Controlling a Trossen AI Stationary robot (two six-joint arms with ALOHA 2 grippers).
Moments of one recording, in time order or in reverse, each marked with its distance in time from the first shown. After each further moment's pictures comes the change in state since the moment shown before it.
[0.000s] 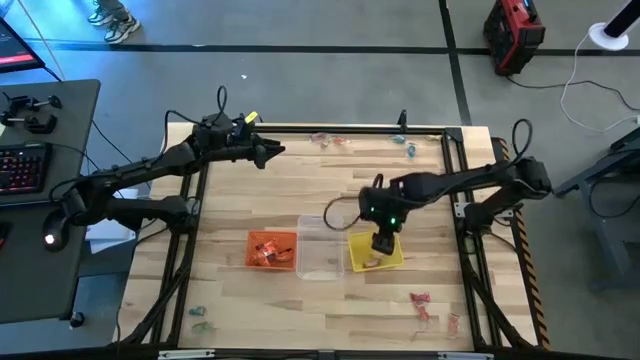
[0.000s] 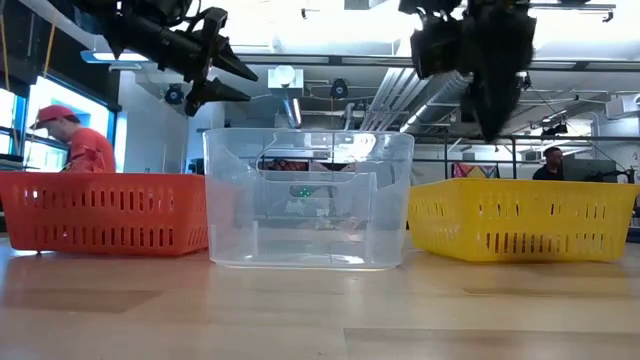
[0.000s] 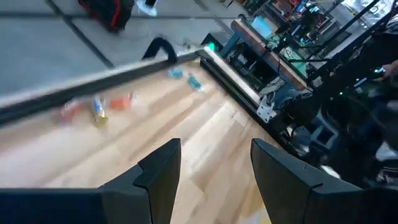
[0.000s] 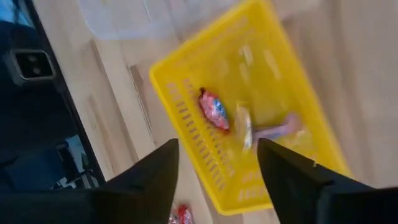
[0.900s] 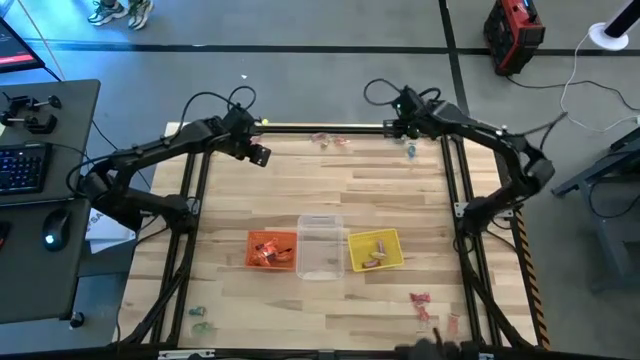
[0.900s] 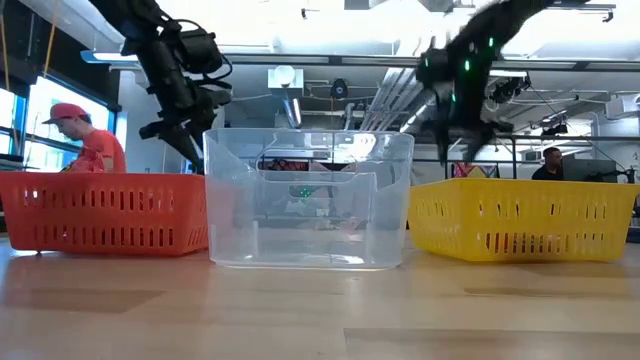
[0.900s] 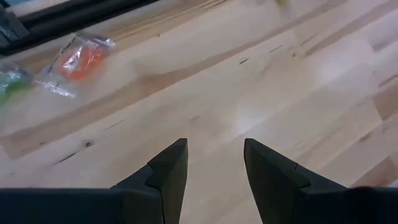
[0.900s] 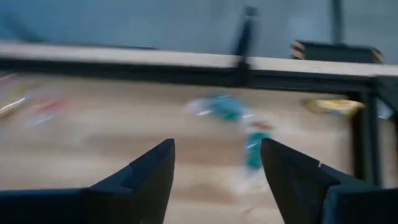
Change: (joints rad) left arm 0.122 0.248 0.212 -0.673 -0.248 0.143; right arm -0.820 0.012 0.045 0.089 0.683 0.218
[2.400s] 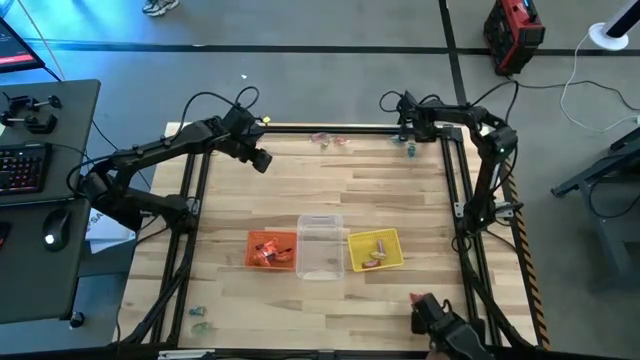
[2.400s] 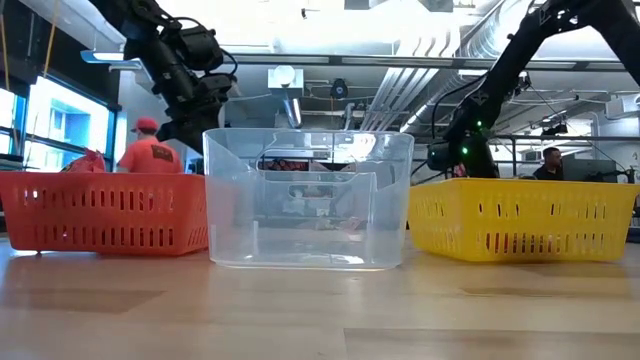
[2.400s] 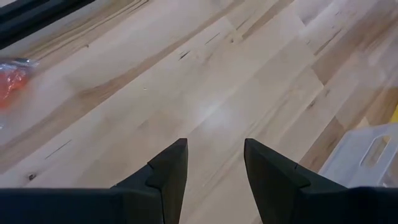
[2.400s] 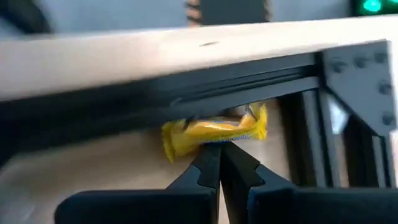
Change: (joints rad) left arm -0.003 0.000 -0.002 0.047 0.185 0.149; right arm -0.272 0.414 -0.017 0.082 0.147 -0.055
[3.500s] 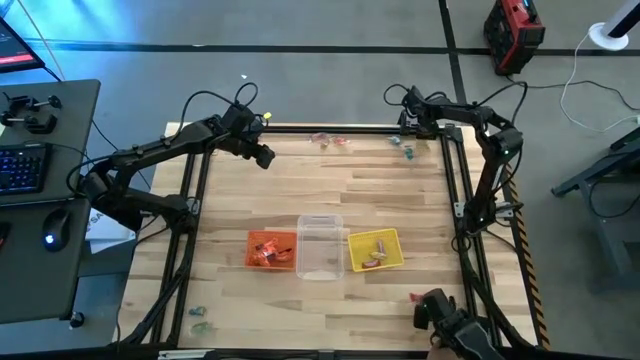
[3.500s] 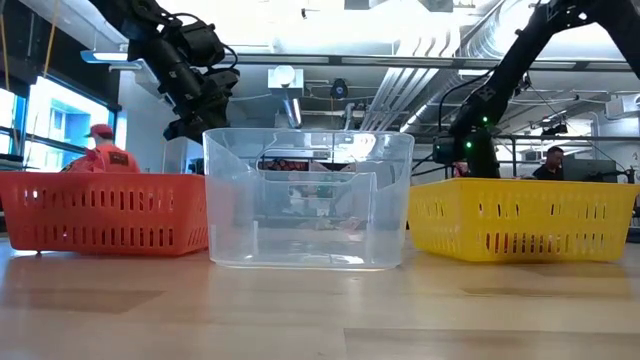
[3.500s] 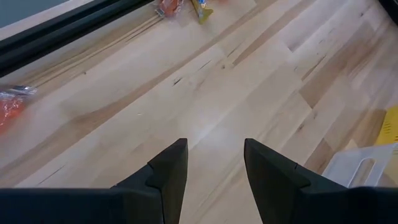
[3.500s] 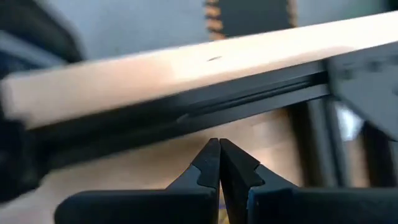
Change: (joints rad) left arm -0.003 0.000 0.000 0.083 0.002 -0.027; right arm -0.047 -0.033 -0.001 0.034 -0.087 0.009
